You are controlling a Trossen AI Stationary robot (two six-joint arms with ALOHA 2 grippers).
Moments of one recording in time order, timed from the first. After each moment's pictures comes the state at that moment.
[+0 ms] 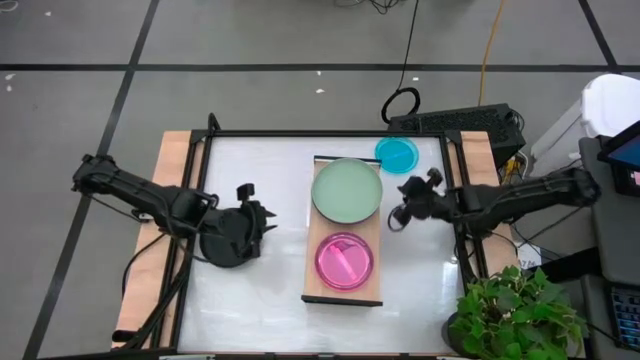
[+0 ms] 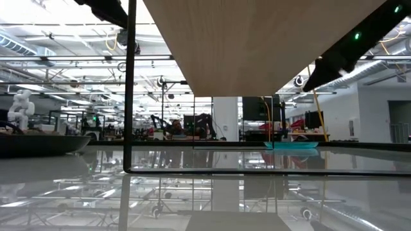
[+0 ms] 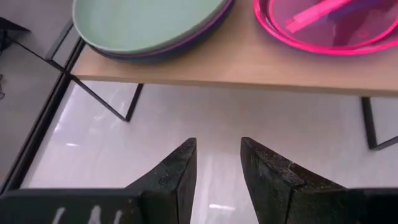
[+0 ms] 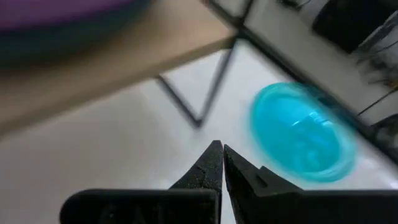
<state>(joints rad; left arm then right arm) -0.35 1.16 1.02 -0.68 -0.45 -0.21 0.11 0.90 0.55 -0.57 0.70 0.50</state>
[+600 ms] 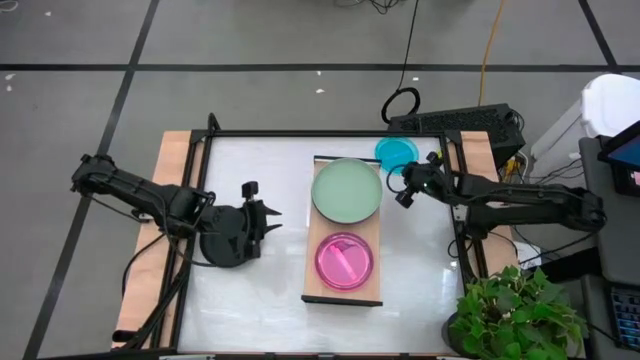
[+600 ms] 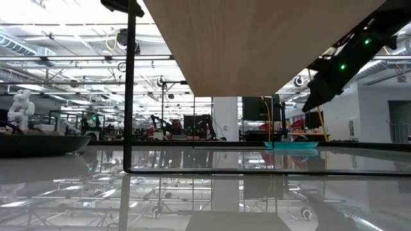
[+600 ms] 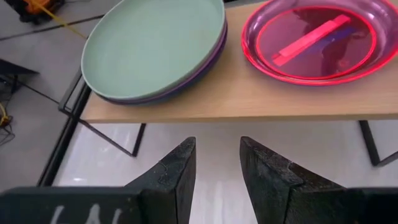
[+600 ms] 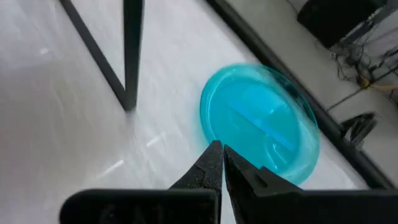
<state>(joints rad) -0.34 1.14 1.02 -0.56 -0.45 -0.05 -0.34 0.89 0.41 -0.33 0.47 0.03</state>
